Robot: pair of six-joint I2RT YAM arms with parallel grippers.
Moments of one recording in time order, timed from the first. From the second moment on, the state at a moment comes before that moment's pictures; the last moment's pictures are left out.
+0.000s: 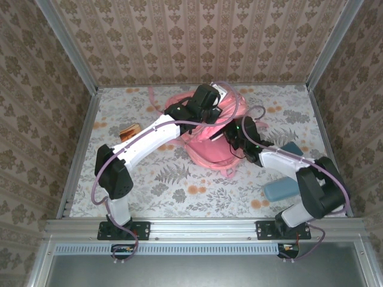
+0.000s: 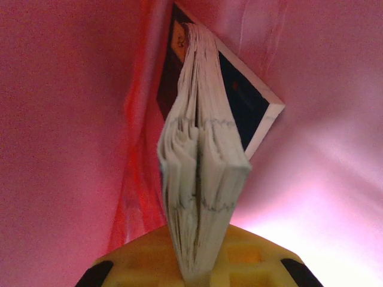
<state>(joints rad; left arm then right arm) -0.87 1.84 1.78 -0.59 -0.27 0.03 0.43 1.53 0.80 0.20 0.02 1.34</state>
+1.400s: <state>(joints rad) -0.71 1.80 1.55 -0.59 -0.01 -0.20 0.41 0.97 0.69 -0.29 0.06 1.16</state>
